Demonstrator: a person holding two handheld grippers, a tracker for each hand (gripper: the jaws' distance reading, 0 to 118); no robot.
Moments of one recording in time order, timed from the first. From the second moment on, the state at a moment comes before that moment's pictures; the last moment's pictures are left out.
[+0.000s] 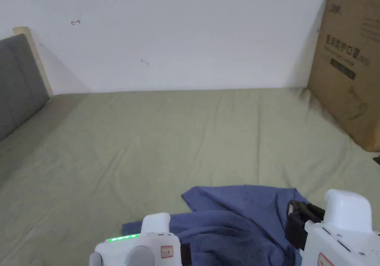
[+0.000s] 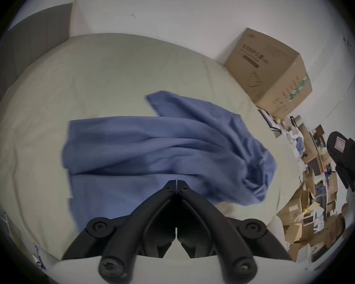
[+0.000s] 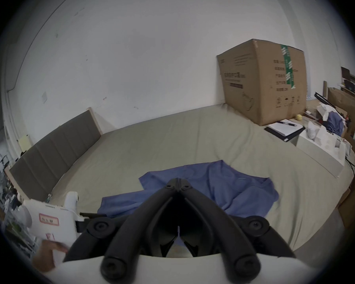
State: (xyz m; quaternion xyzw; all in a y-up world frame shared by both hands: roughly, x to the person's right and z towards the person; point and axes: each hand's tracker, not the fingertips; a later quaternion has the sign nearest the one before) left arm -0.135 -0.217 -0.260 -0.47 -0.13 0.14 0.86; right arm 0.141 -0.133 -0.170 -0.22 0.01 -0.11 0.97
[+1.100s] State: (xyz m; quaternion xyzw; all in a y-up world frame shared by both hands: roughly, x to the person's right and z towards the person) left arm -0.198 -0.261 -0.394 -0.52 -0.05 0.15 0.84; right arm 0.157 -0.187 -0.226 -0.33 0.03 -0.09 0.94
